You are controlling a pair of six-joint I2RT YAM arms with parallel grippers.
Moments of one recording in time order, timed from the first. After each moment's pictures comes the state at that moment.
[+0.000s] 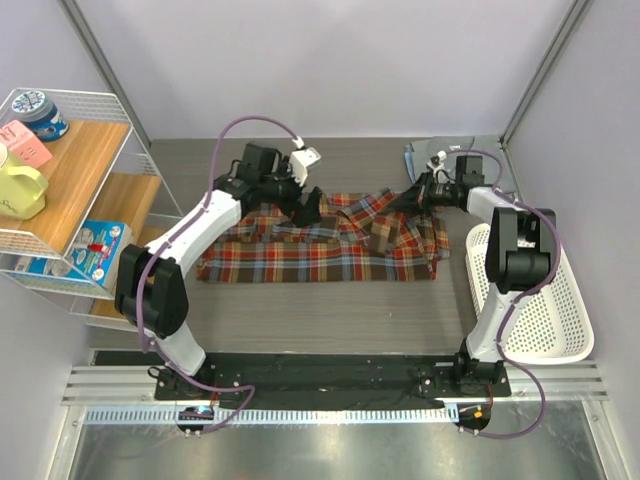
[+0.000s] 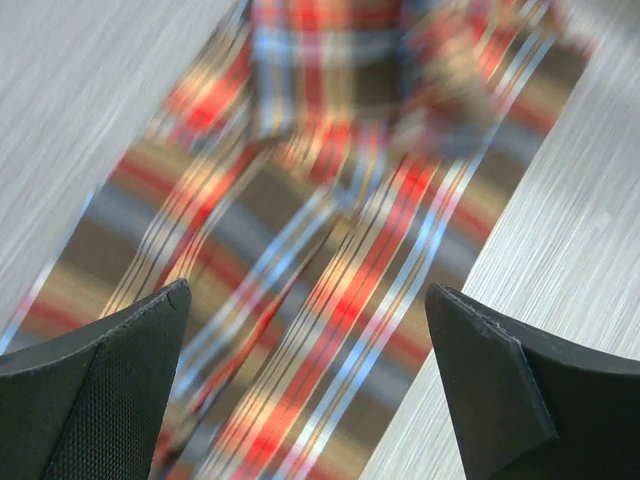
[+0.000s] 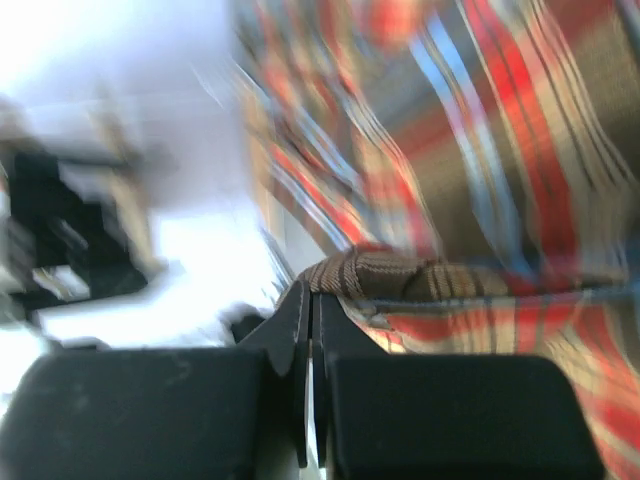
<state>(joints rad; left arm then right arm) -0.42 1.69 1.42 -0.45 0.54 0.30 -0.07 1.95 1.30 -0.30 -1.07 0.57</state>
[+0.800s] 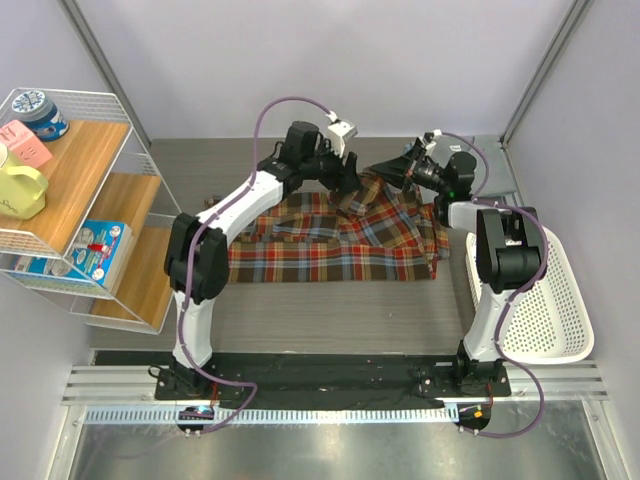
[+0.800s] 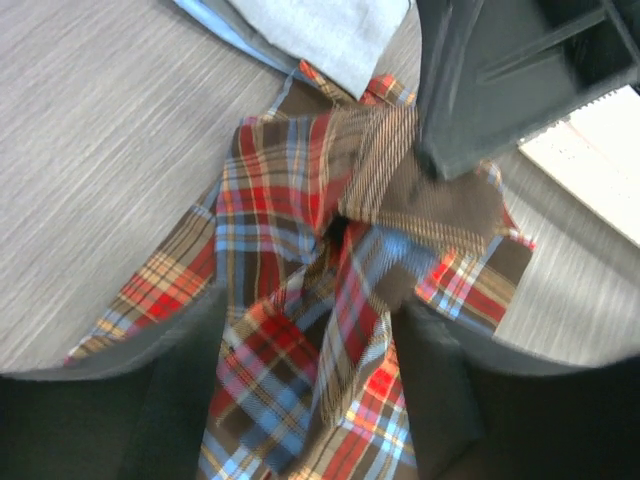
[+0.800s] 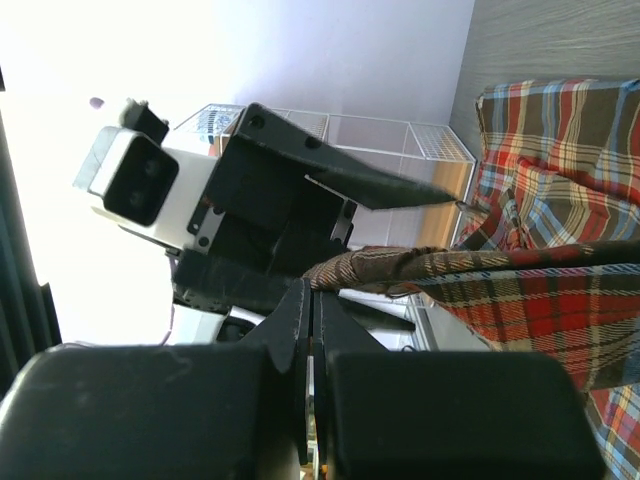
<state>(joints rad) -0.54 2.03 1.75 -0.20 0.52 -0.03 0.05 1.96 1.12 1.02 -1.06 1.61</state>
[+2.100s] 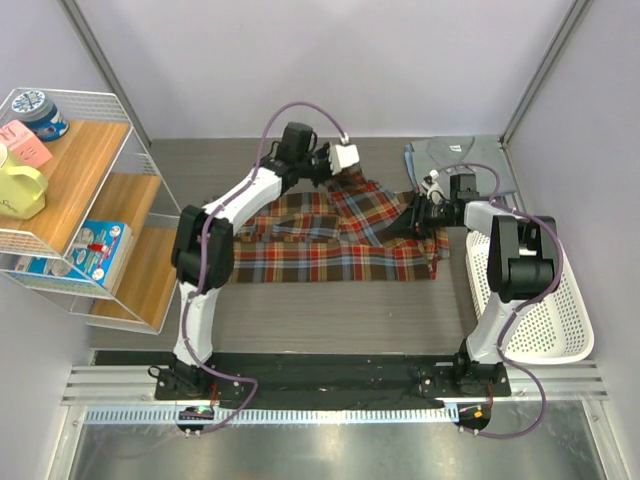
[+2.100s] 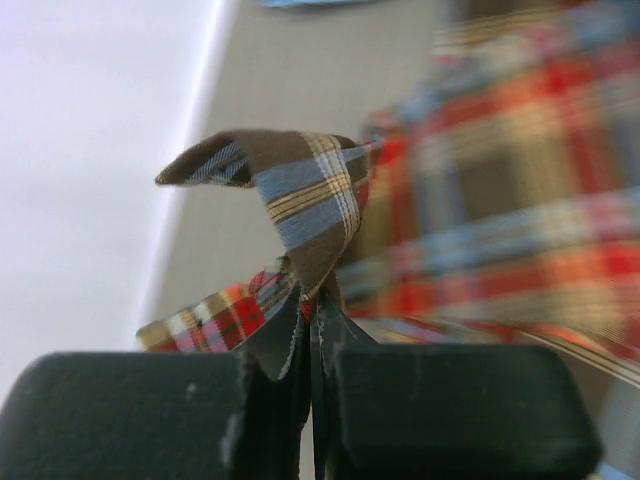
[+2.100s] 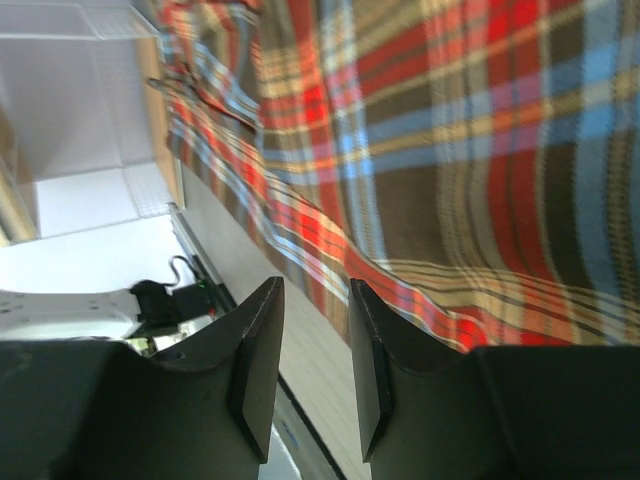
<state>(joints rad) -0.48 2.20 1.94 -0.24 0.46 0.82 -0.04 1.86 1.10 -0.24 -0.96 0.39</state>
